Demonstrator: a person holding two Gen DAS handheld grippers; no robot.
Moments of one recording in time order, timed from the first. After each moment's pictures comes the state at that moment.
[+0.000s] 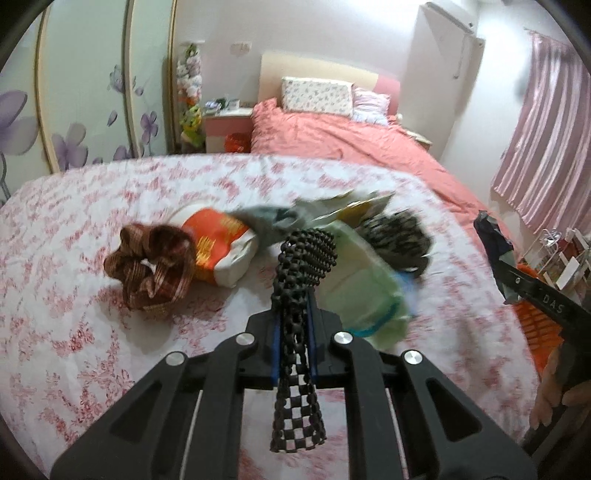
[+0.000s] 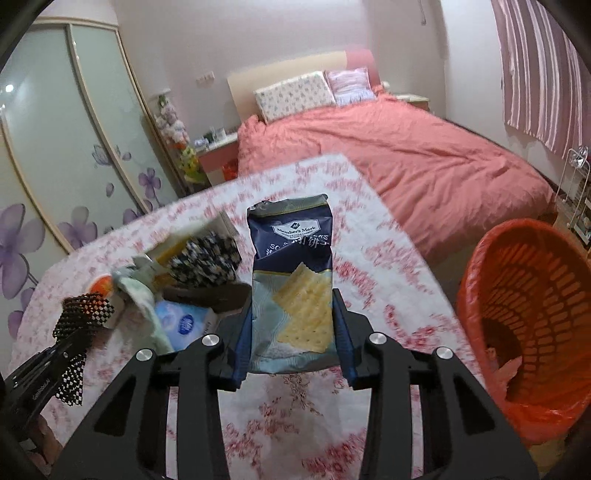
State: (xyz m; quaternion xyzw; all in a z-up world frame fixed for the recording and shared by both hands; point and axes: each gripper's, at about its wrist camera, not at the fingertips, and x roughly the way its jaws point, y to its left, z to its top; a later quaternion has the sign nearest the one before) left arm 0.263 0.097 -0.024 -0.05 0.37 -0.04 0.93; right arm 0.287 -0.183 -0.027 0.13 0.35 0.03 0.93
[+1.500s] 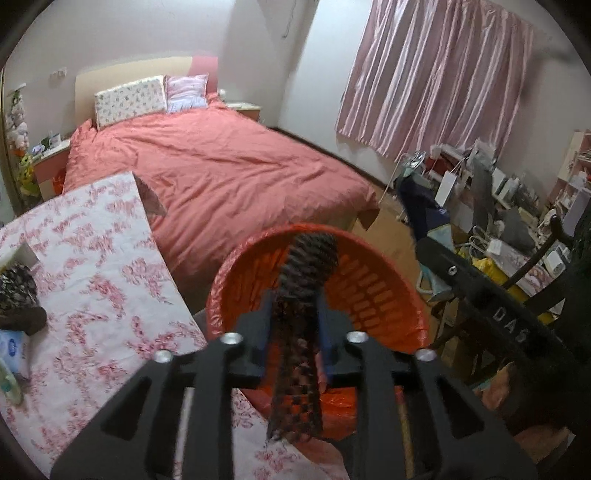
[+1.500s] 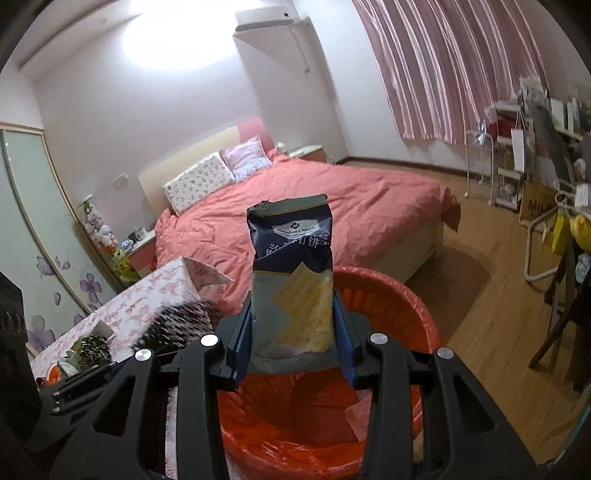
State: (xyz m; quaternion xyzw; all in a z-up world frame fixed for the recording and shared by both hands) left arm 0.254 -0.253 -0.024 0.03 0.38 -0.33 0.86; right arm 0.206 -0.391 -0.033 0.22 0.24 -0.14 0.94
